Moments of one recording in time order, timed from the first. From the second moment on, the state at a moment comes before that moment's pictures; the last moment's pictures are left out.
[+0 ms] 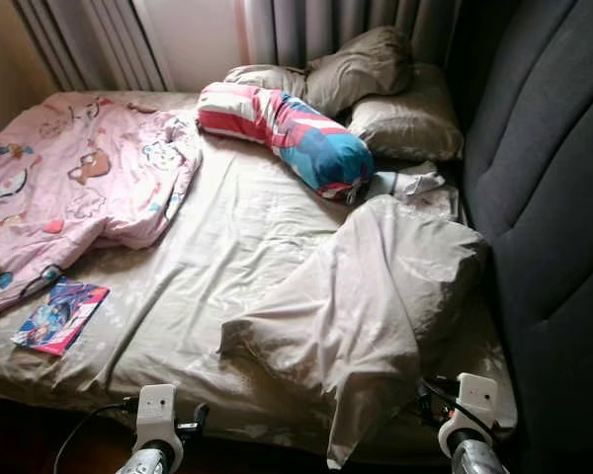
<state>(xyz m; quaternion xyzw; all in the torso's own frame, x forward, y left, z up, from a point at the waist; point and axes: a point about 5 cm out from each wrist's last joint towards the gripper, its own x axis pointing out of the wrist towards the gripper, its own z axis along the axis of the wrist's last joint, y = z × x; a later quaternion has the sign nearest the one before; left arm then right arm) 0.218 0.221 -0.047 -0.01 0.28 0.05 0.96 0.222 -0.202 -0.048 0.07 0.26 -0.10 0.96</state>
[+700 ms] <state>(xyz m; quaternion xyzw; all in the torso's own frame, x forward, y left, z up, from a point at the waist) 0.218 0.223 -0.047 -0.01 0.28 0.05 0.96 0.219 -0.194 -0.053 0.08 0.29 -0.04 0.95</state>
